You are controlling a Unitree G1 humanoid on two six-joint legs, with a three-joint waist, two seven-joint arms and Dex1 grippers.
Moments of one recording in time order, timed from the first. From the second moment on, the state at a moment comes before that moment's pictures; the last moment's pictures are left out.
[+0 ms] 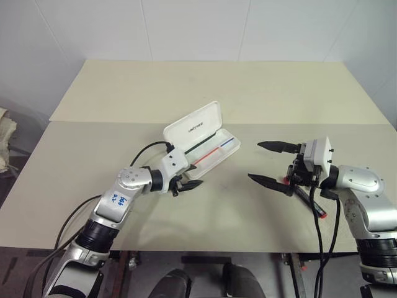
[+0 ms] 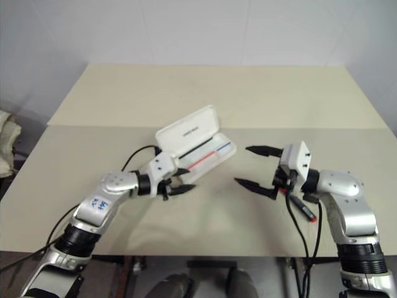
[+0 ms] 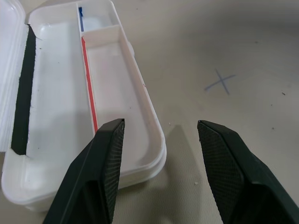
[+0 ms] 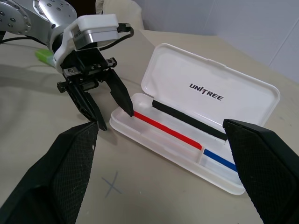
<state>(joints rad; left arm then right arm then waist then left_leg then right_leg) -0.47 0.48 -0.25 -0.07 -0.13 0.47 -0.76 -0.30 -0.67 -0.12 -0.12 0.47 0.09 1.13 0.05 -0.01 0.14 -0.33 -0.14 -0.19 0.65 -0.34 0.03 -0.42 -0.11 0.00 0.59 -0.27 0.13</state>
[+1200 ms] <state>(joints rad) -0.60 0.56 -0.41 -0.13 -0.08 0.60 -1.02 -0.37 -0.65 -0.10 -0.10 0.46 0.08 1.14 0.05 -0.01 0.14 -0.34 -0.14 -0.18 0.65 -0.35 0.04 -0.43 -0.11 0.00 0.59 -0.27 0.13</state>
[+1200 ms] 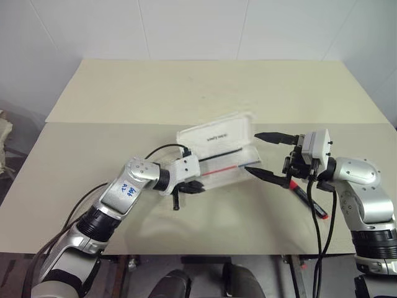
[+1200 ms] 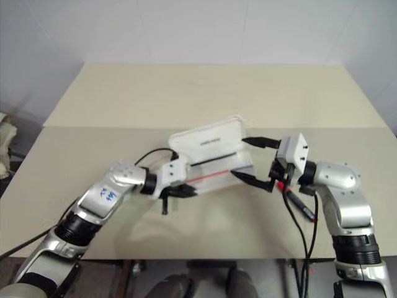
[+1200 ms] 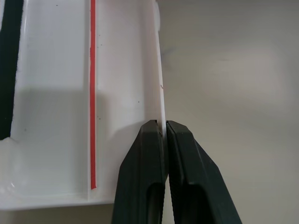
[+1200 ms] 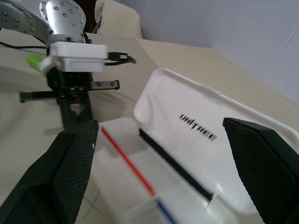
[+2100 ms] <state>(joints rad) -0.62 0.55 -0.49 -0.18 -0.08 0.70 -1.08 -0.34 -0.66 -0.12 -0.15 0.47 0.12 1.10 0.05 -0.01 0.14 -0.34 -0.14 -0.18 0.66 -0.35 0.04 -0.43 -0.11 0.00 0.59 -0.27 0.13</state>
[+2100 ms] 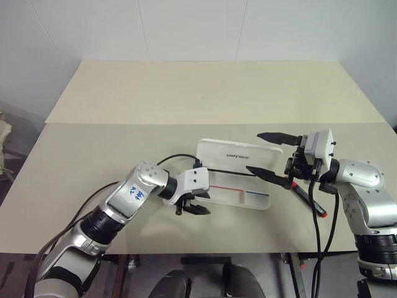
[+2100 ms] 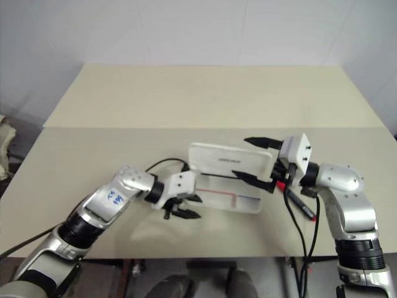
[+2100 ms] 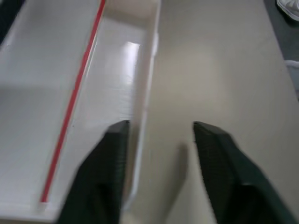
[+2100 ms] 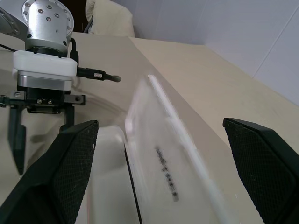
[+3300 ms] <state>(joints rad) -0.49 0.34 -0.39 -0.07 -0.14 0.58 -0.88 -0.35 -0.66 -0.12 -0.19 0.49 0.16 1.09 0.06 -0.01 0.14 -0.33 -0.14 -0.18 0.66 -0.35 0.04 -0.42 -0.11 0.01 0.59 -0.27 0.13</state>
